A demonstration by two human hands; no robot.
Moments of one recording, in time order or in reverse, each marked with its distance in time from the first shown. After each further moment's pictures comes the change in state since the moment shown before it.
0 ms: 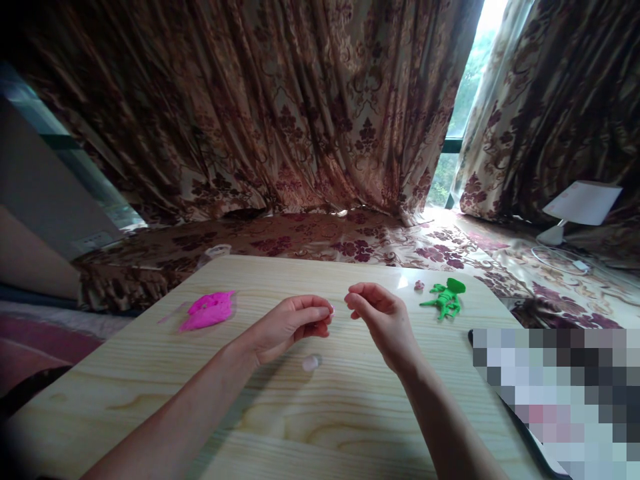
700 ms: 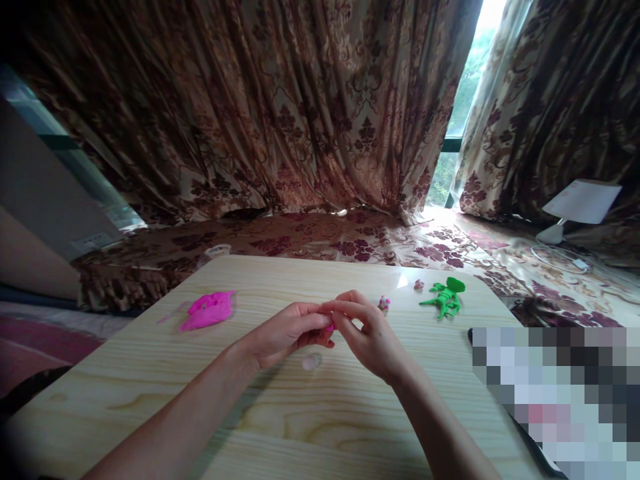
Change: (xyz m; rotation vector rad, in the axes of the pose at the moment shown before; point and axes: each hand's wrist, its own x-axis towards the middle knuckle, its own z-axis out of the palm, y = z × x) left_hand -0.005 0.004 0.009 -0.023 -0.135 -0.044; right_hand -0.008 -0.001 0.005 -0.394 -0.332 -0.300
